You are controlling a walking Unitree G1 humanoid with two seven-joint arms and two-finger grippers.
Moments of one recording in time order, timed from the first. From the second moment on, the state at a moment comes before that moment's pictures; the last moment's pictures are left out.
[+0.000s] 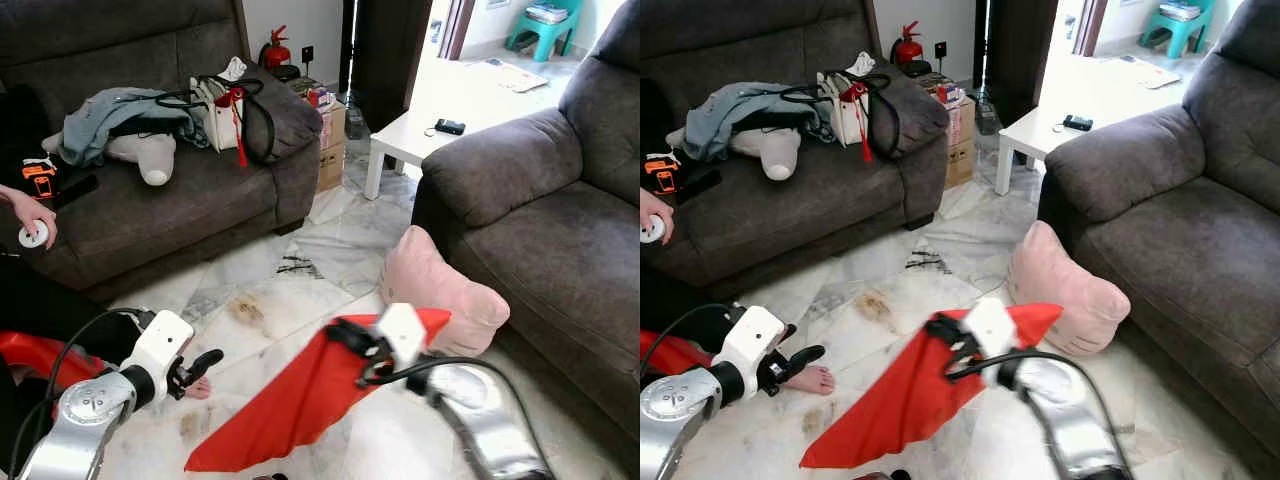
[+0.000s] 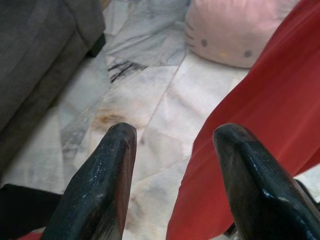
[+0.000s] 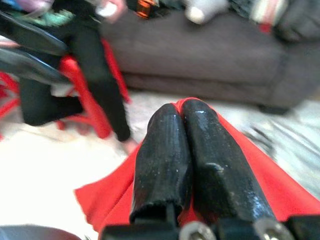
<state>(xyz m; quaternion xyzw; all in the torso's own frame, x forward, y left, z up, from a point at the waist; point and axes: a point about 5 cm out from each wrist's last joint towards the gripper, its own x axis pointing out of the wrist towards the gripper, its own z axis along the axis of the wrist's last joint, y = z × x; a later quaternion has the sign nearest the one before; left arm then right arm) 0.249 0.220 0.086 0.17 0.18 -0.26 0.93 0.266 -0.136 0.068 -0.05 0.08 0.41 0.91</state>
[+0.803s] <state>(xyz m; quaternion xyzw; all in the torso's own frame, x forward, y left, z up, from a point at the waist) 0.235 0.174 0.112 0.11 0.17 -0.46 0.86 0.254 -0.151 0.068 -0.05 0.09 0.42 0.90</state>
